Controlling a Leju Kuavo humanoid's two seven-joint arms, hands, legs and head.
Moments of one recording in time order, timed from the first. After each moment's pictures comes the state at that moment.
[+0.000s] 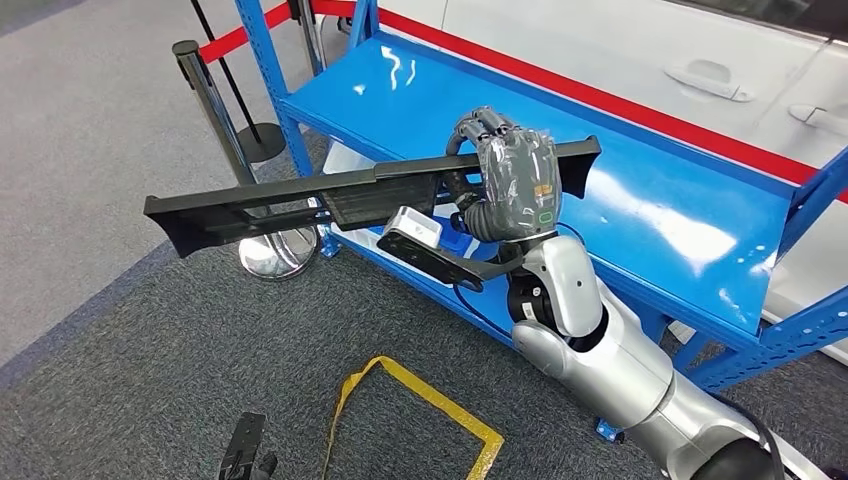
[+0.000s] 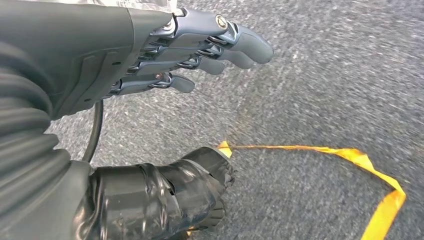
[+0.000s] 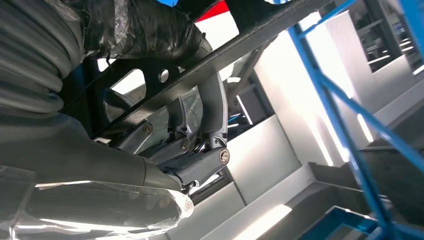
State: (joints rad) left arm -0.13 0.04 -0.54 -0.25 0.56 0.33 -0.39; right arm -0.71 -0.22 0.77 -1.72 0.94 -0.32 0.51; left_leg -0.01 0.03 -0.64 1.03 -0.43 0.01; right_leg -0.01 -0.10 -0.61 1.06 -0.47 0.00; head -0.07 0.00
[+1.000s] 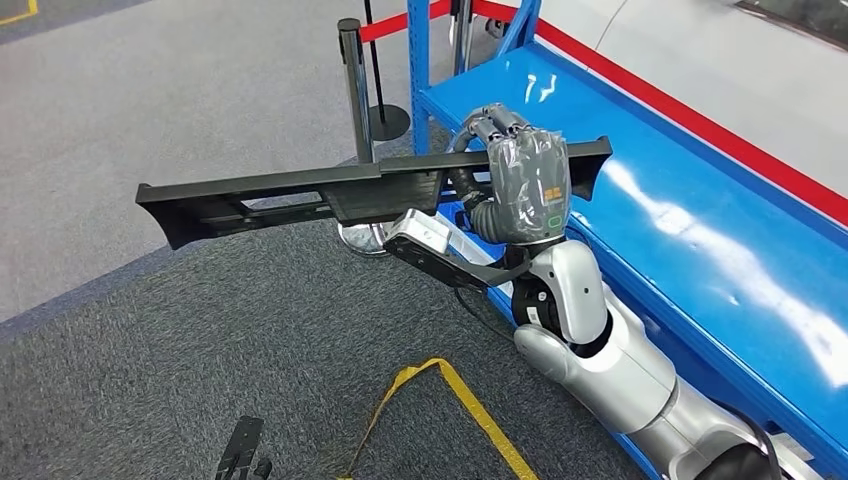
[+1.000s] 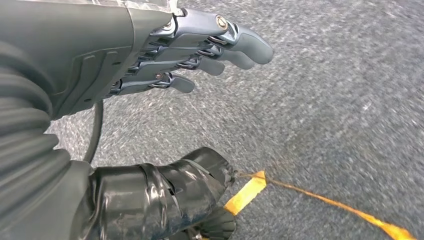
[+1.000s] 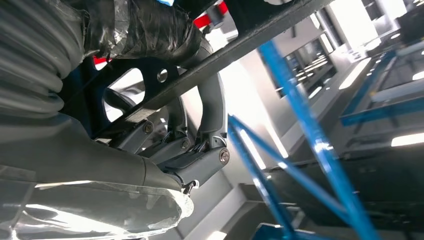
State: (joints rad) left arm -0.13 0.06 -0.56 -0.25 0.53 0.35 -0.35; right arm -0.68 -0.23 0.75 -1.76 0.97 -0.35 0.51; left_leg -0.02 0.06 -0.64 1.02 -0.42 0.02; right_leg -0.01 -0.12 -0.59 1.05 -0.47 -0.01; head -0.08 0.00
